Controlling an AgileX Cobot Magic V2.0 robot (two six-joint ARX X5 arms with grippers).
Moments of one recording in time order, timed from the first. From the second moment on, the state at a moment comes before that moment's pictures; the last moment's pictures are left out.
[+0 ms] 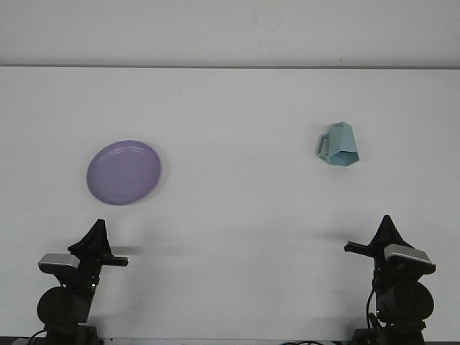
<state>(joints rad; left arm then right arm) -0.10 0.00 0.03 0.15 -0.02 -0.20 0.04 0.22 0.28 -0.07 0.21 0.20</state>
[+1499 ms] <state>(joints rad) -0.10 0.00 0.03 0.14 -0.02 -0.20 -0.16 1.86 0.84 0.78 -0.09 -0.36</state>
